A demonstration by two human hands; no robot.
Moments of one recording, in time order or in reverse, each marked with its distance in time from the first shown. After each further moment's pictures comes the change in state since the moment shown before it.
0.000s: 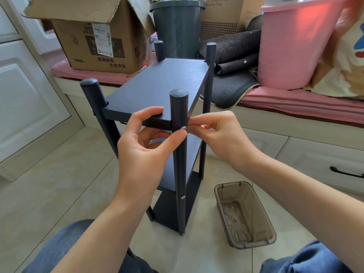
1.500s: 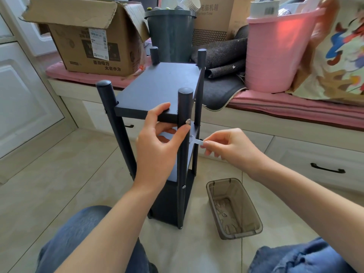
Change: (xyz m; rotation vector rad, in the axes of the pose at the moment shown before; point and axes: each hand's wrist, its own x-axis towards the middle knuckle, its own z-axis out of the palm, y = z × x) left_hand -0.003 -0.012 0.020 0.206 -0.008 0.130; right_hand -0.043 0.007 -0.034 -0.146 -0.082 0.275
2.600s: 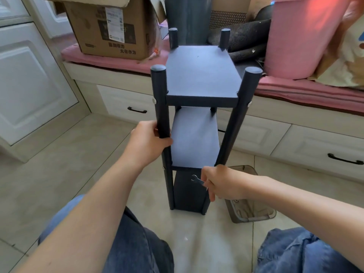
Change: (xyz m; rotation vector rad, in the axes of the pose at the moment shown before) left_hand 0.012 -0.028 -0.081 0.473 -0.253 -0.465; right_hand -0.031 0.015 0.085 -0.690 -0.719 0.152
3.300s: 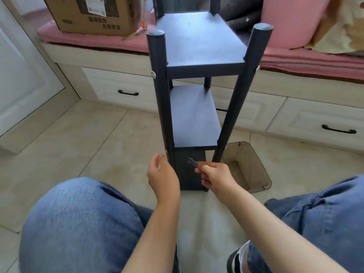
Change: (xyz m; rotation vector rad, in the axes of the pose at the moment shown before) left_hand -0.073 -0.066 0.112 -0.528 0.363 -0.510; right_hand 0.048 0.017 0.108 1.514 0.485 0.402
